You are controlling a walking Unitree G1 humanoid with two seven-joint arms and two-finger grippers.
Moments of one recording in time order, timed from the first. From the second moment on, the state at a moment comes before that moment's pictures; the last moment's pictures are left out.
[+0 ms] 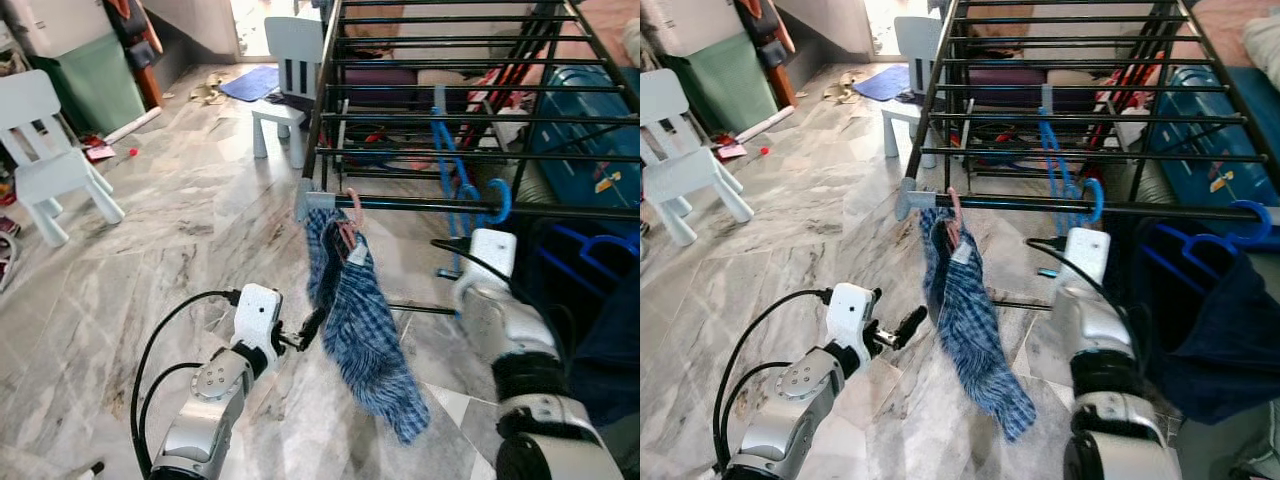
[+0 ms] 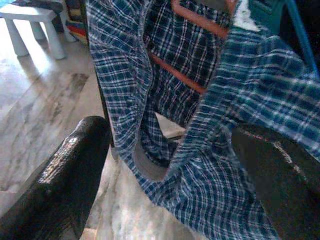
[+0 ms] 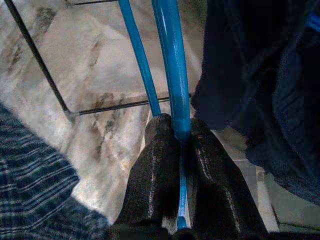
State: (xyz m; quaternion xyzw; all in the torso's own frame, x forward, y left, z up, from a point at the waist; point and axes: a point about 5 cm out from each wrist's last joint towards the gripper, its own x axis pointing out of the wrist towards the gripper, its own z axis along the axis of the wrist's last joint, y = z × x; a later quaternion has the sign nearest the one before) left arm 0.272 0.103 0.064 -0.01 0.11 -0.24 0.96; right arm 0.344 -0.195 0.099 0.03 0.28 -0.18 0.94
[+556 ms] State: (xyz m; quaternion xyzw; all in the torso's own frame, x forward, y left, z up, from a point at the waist) left arm 0.275 0.104 0.067 0.00 0.11 -0.25 0.96; right arm 0.334 -0.165 0.091 0.01 0.28 -0.13 0.95
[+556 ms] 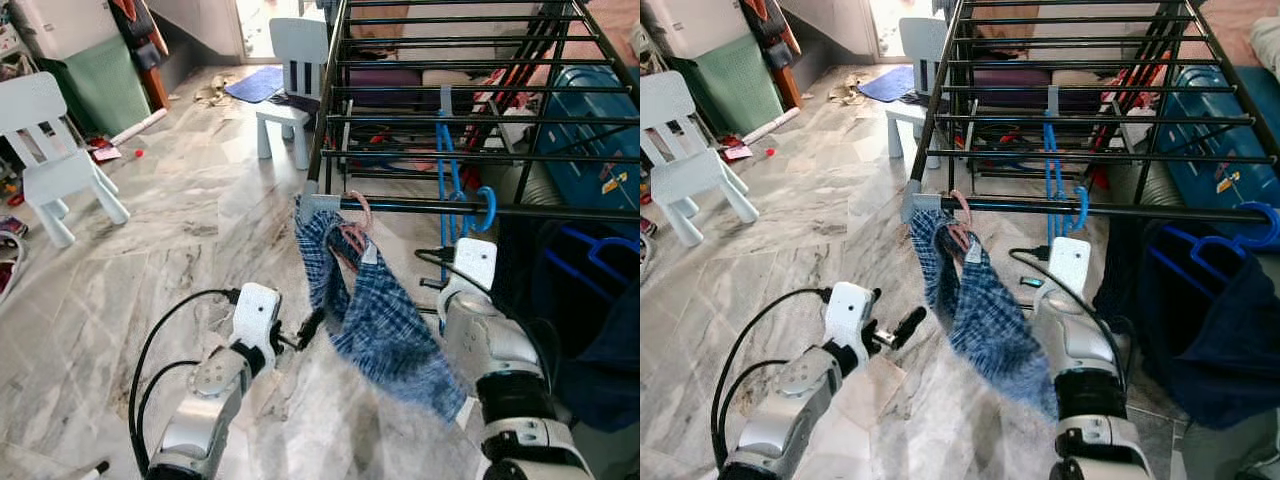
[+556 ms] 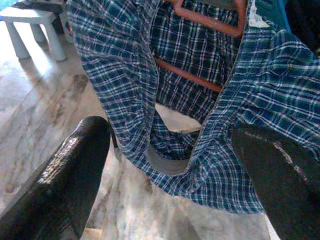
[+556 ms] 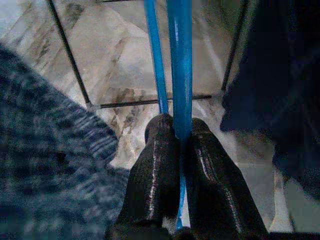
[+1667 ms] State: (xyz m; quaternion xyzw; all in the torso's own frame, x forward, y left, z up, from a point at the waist) left arm 0.281 0.096 0.066 -0.01 0.12 -0.26 0.96; right arm 0.358 -0.150 0.107 0.06 0.28 -0.08 0.95
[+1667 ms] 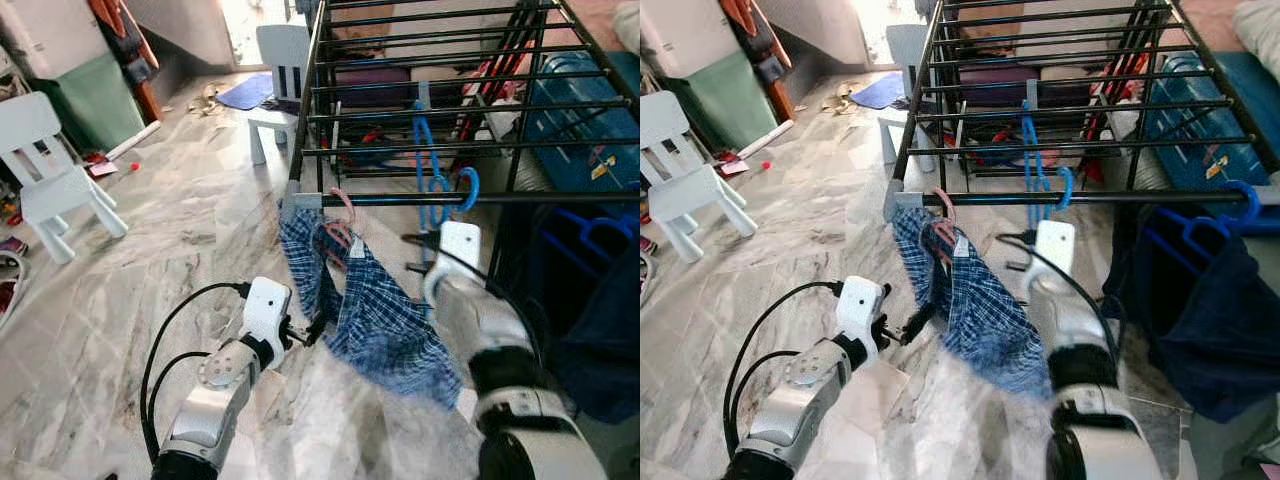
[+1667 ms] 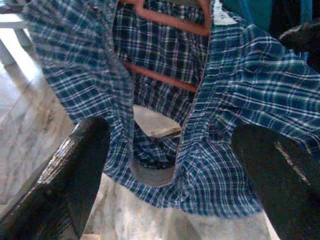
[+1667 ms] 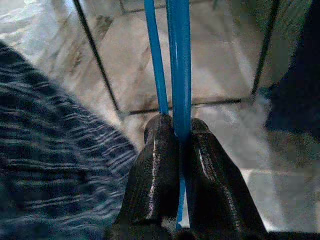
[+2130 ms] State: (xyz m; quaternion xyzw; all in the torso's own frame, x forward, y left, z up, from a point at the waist) left arm 0.277 0.097 0.060 -0.01 0.13 -0.26 0.96; right arm 0.363 -0.145 0.122 0.05 0.32 -0.10 0.94
